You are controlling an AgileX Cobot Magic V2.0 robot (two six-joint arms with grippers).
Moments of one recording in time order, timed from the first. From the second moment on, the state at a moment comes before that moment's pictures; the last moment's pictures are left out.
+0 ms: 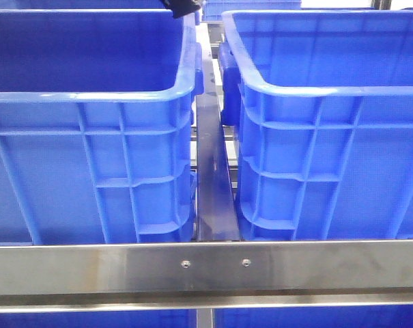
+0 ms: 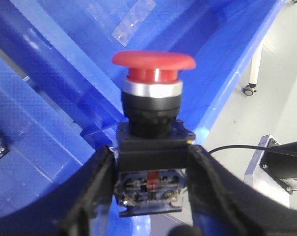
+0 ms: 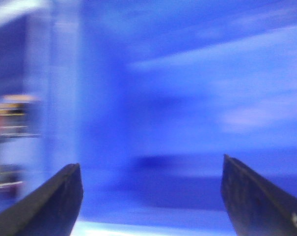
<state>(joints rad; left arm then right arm) -0.46 1.55 -1.49 -0.66 1.08 0.46 0.00 0.94 -0.95 0.61 0.76 -0.09</state>
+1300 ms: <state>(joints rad) -0.46 1.55 -1.49 -0.66 1.09 0.46 0.25 1.49 -1.15 1.44 0.82 -0.62</state>
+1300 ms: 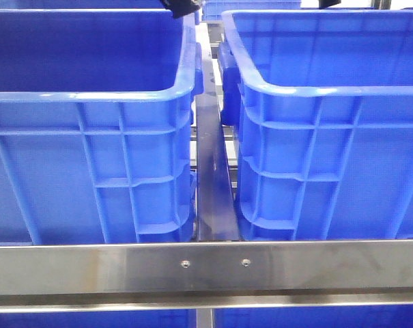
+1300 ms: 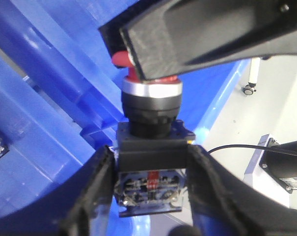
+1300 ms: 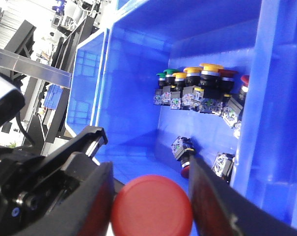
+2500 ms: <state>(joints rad) -0.46 1.55 -1.49 -0.68 1.09 0.46 0.03 1.51 -1.27 1.26 0.43 -1.12</state>
